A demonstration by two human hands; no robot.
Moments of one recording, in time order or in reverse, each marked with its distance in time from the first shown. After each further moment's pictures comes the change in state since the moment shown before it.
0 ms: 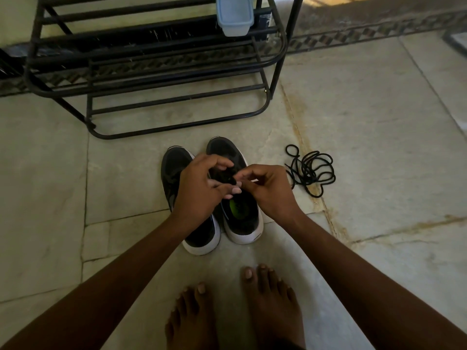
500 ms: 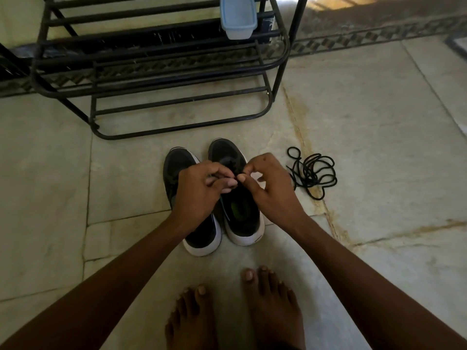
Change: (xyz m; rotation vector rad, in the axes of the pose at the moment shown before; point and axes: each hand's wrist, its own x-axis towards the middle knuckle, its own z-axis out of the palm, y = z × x) left_hand 0.002 -0.004 -0.005 0.046 0.046 0.064; right_hand -0.003 -0.015 -0.003 -0.341 0.037 -0.121
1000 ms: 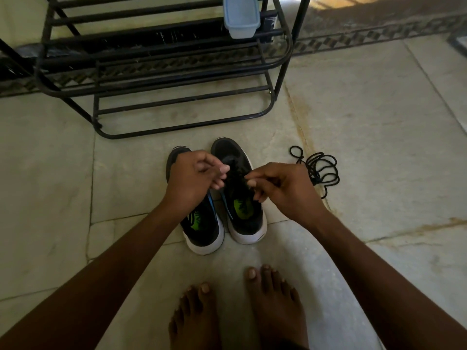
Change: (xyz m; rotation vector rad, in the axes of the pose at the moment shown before) left_hand 0.018 0.006 -0.020 -0.116 0.010 -0.258; right_hand -0.003 -0.007 -0.028 0.193 -0.127 0.061
